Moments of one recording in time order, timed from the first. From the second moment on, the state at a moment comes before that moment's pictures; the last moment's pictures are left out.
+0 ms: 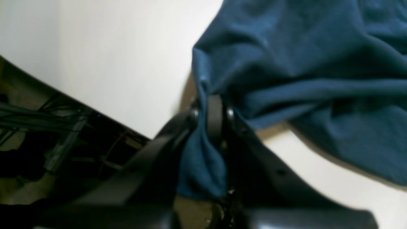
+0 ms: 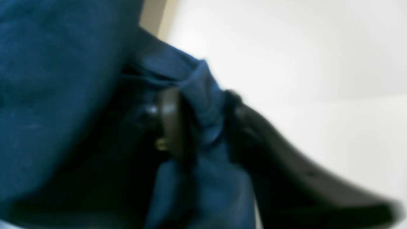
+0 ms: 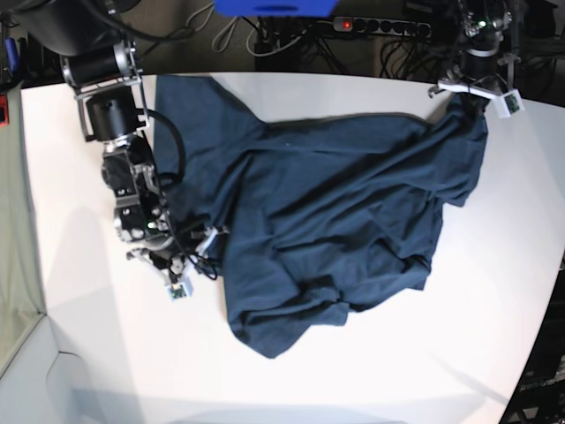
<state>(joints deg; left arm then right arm) 34.9 -4.3 -21.5 99.4 -22.2 0.3 15.3 20.3 9.3 -11.6 58.0 7.6 9.1 -31.7</state>
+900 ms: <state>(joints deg) 34.9 -3.5 -20.7 99.5 -22.9 -1.2 15.8 4.4 8.7 31.0 82.5 7.6 2.3 -49.4</state>
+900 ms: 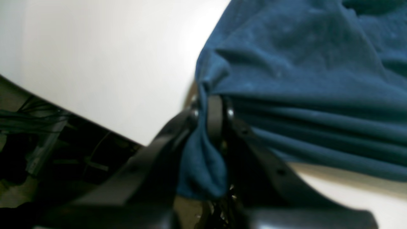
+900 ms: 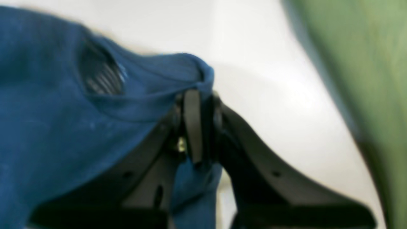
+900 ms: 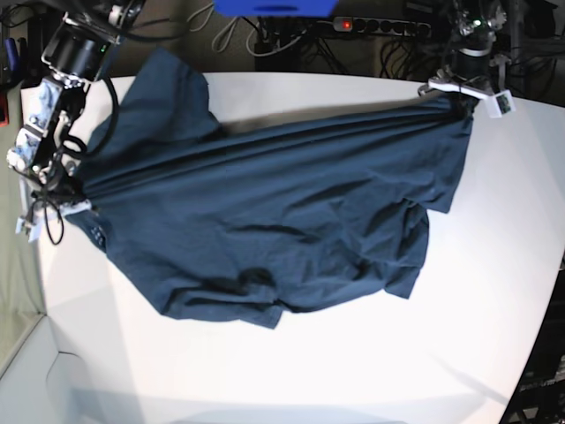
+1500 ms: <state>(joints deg) 35.0 -5.2 -20.8 99.5 -29.3 -0.3 15.8 4.2 8.9 31.3 80.5 7.5 -5.4 -54.7</state>
